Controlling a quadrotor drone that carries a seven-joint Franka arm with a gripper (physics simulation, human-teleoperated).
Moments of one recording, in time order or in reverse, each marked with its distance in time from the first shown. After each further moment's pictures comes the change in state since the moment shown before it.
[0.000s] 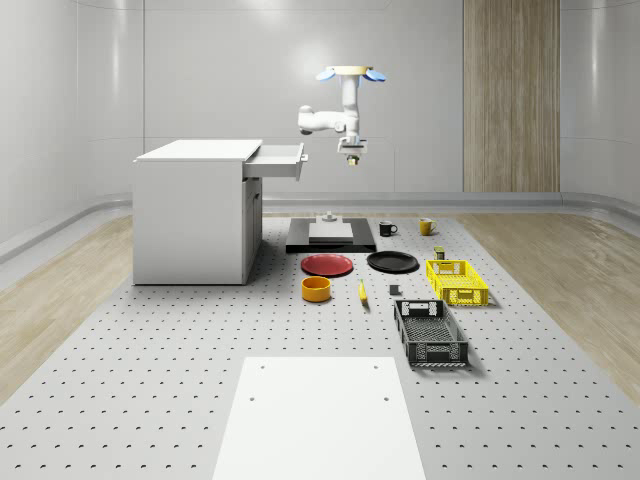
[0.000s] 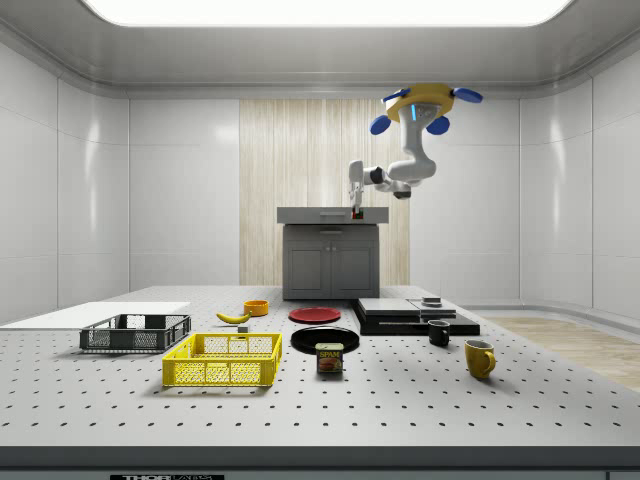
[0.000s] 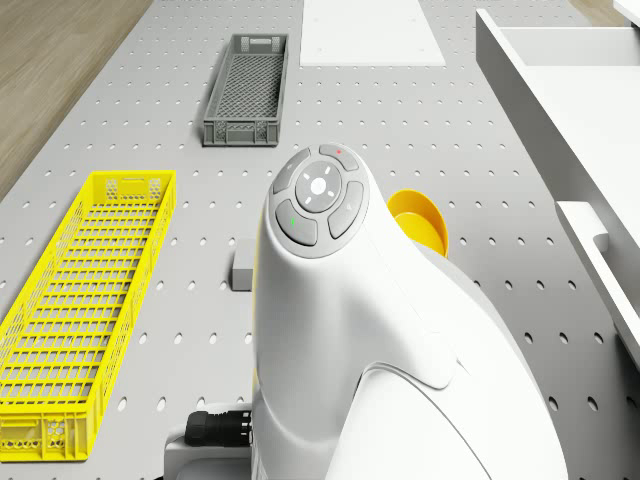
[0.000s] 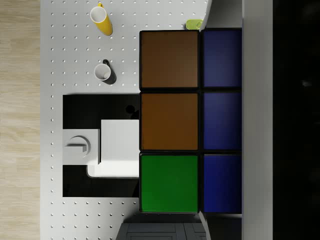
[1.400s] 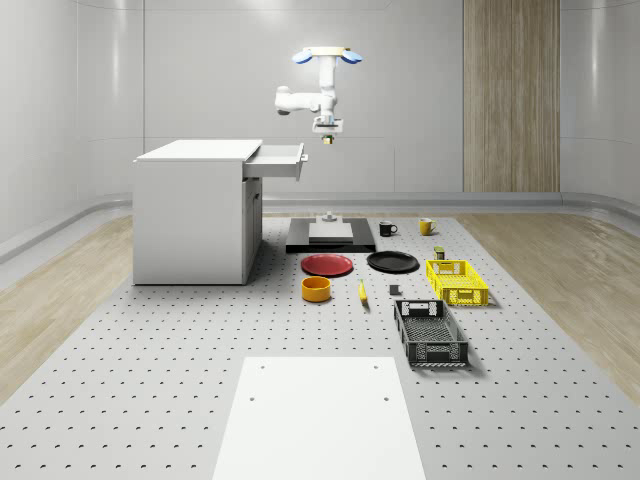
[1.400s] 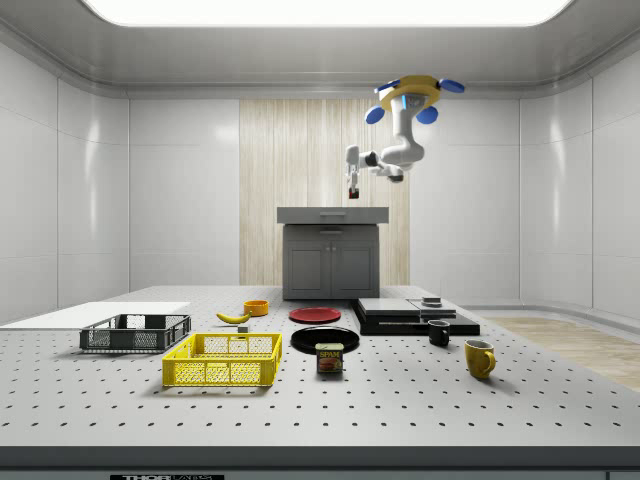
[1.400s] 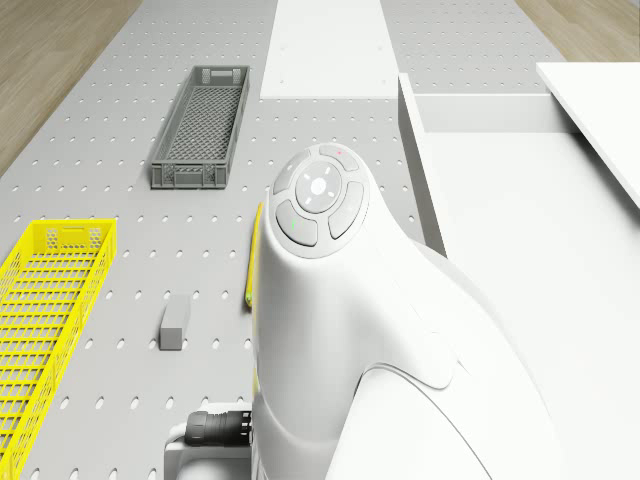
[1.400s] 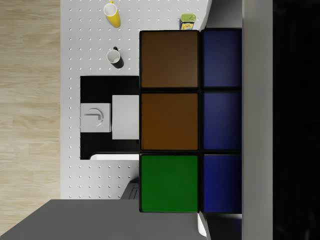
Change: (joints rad) arm -0.002 -0.022 0.003 0.000 0.008 0.021 0.002
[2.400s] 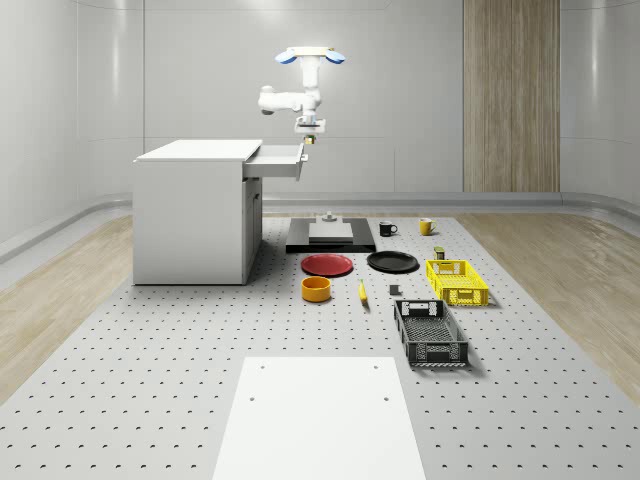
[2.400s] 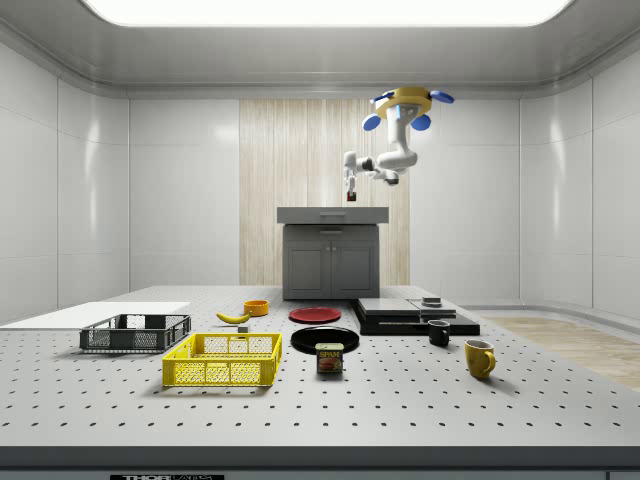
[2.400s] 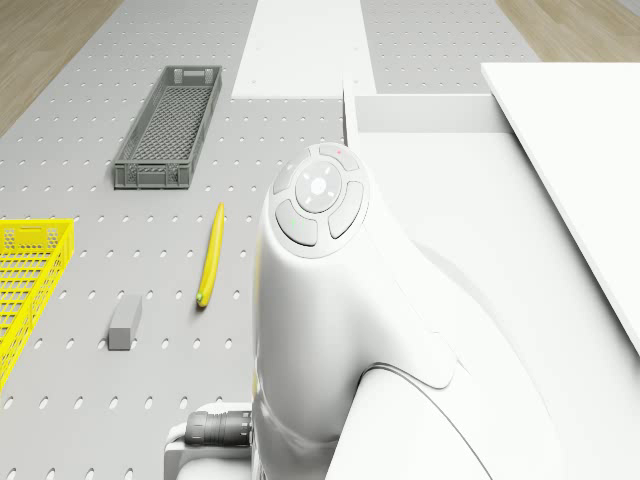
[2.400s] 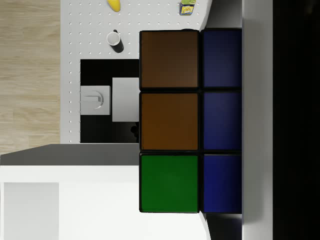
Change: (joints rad) arm -0.001 -0.008 0.001 0.000 0.003 0.008 0.001
